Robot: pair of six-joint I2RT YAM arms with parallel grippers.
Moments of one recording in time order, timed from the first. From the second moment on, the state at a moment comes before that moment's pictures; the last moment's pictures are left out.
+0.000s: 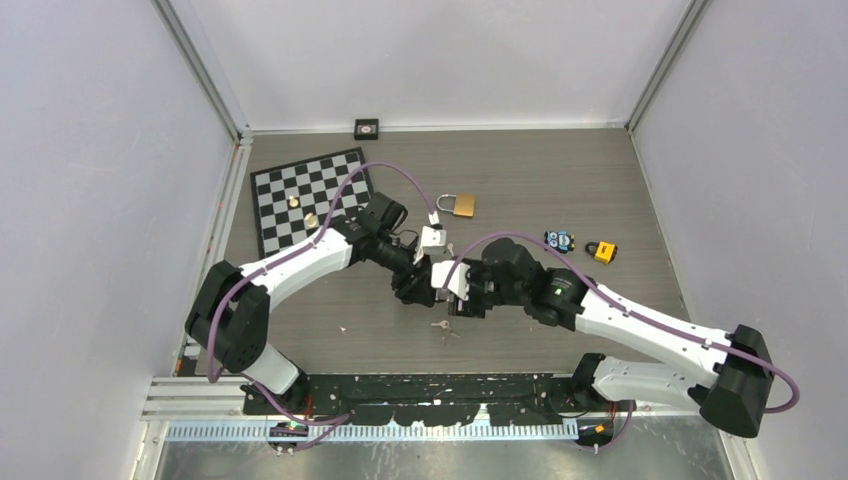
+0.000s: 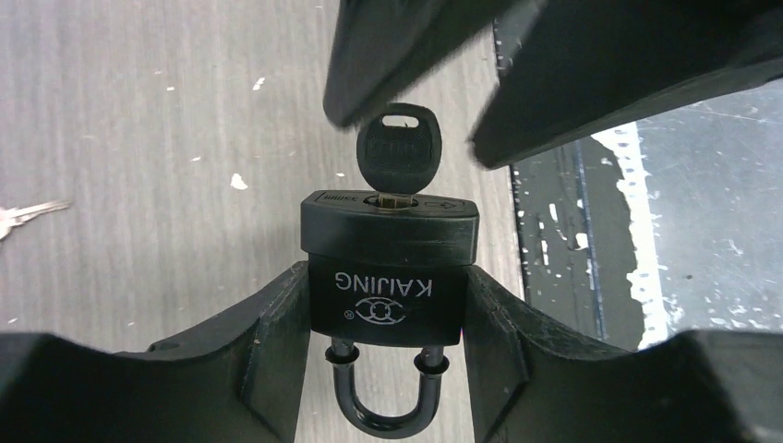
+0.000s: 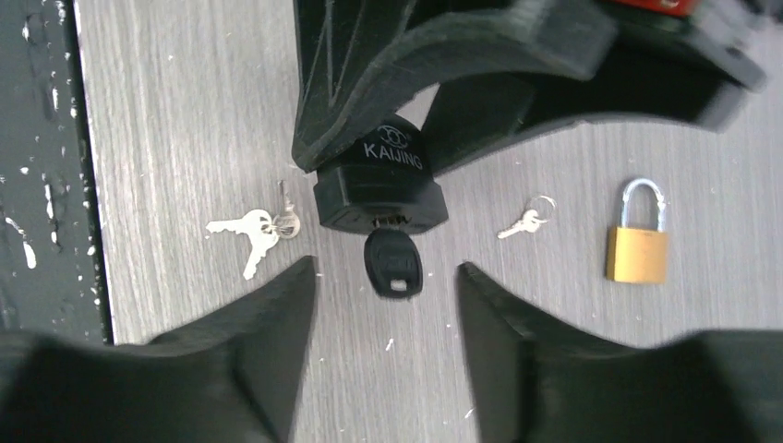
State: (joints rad) left arm -0.64 1.55 1.06 -0.55 0.94 0.60; right arm 0.96 1.08 0.79 -0.37 -0.18 -0.60
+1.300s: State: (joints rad) left arm -0.73 1.40 0.99 -0.20 0.39 0.57; right arm 0.43 1.52 1.14 -0.27 -0.76 0.33
